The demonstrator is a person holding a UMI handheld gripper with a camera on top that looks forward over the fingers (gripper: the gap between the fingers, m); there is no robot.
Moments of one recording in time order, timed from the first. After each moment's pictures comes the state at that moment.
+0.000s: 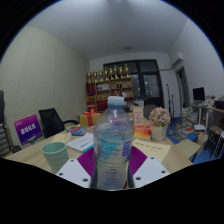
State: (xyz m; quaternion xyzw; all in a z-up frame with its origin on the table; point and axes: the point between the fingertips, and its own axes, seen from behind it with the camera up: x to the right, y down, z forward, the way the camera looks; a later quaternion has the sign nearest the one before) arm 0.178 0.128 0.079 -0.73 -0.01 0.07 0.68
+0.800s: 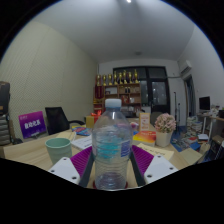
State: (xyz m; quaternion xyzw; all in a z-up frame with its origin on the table) arm 0.164 0.127 0.090 -0.71 -0.06 0.07 0.69
